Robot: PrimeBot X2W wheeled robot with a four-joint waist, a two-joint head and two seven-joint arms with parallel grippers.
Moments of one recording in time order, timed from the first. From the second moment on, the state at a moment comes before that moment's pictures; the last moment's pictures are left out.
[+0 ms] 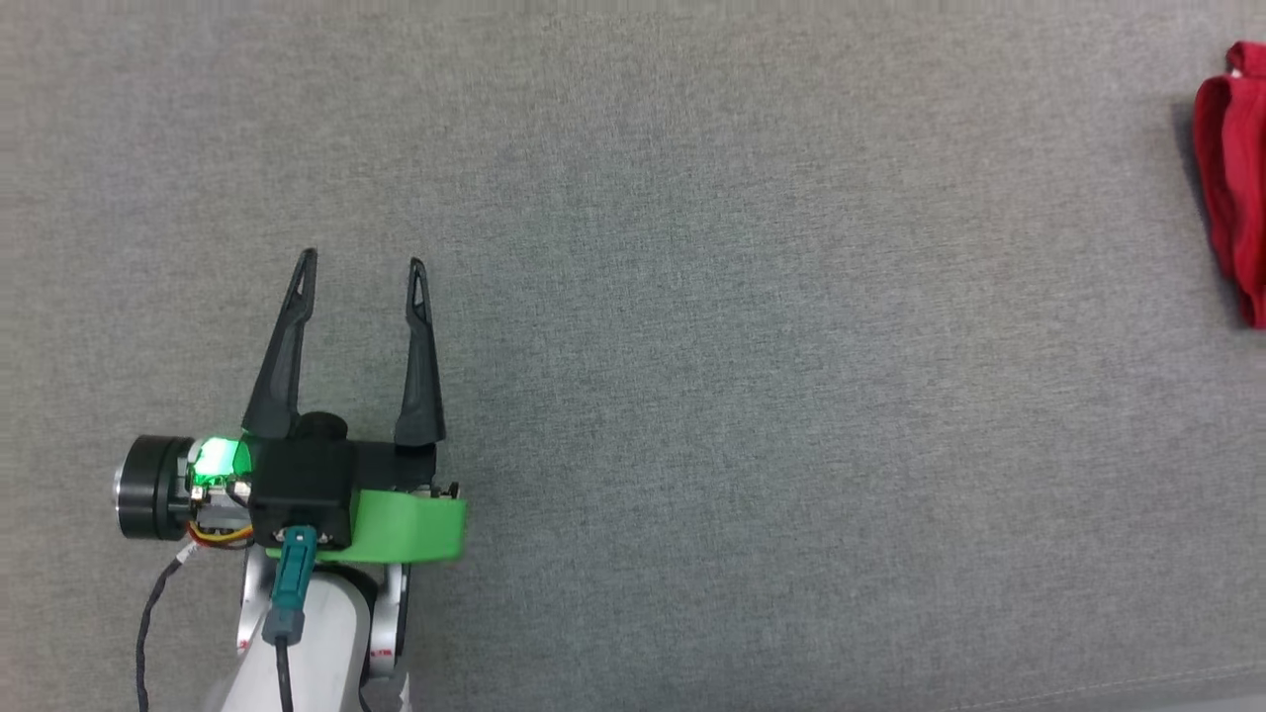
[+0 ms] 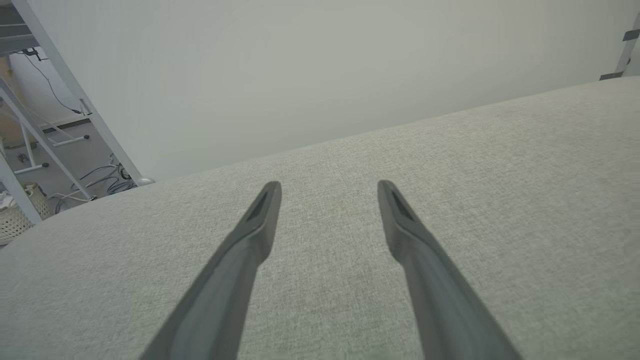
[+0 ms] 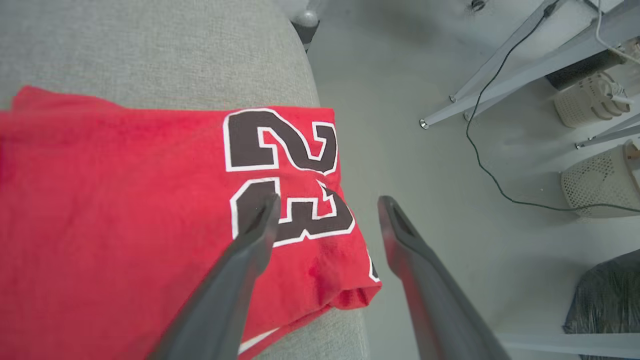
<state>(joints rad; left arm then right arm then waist) -0.18 0.20 -0.19 -0.12 0.01 0.19 -0.26 -0.90 -0.89 0.37 0.84 0.57 0.13 0.13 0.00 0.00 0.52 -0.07</state>
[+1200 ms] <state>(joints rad) 0.02 0.18 -0.15 -0.01 -0.05 0.17 -0.26 -0.10 -0.18 0.02 -0.02 0.20 0.13 -0.26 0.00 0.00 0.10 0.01</state>
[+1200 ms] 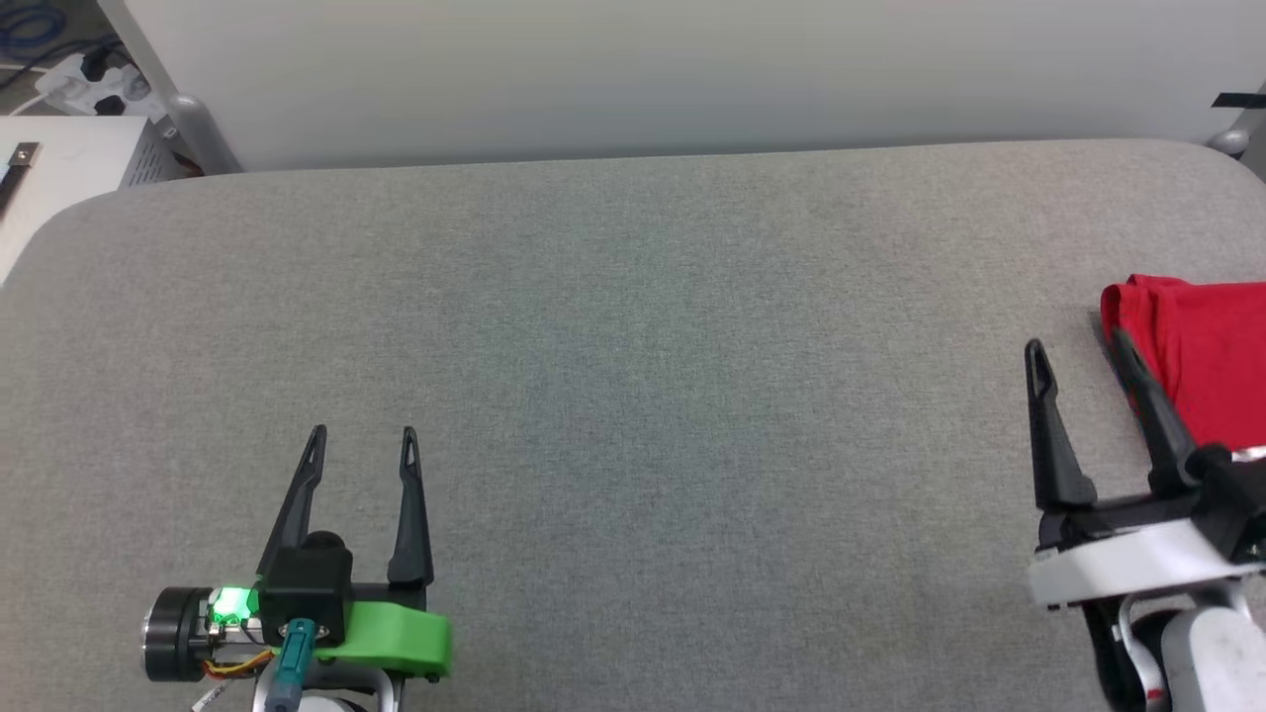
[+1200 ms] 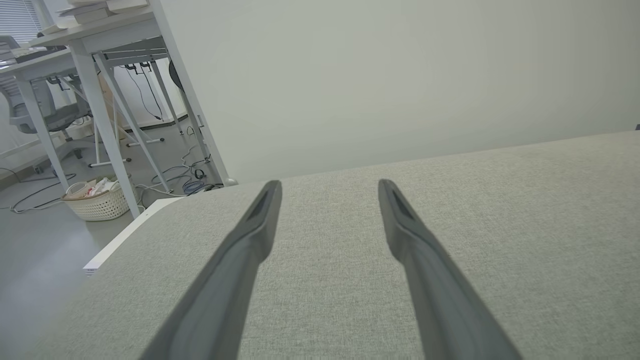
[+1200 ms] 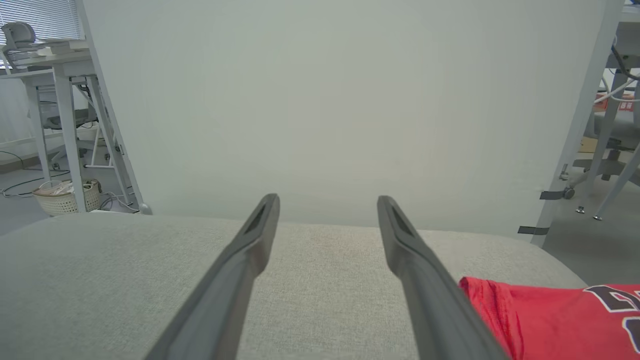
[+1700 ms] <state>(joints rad) 0.07 0.17 -0.13 0.02 -0.09 0.11 -0.26 0.11 -0.09 -0.02 -0.08 0.16 0.13 -0.26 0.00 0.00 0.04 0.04</state>
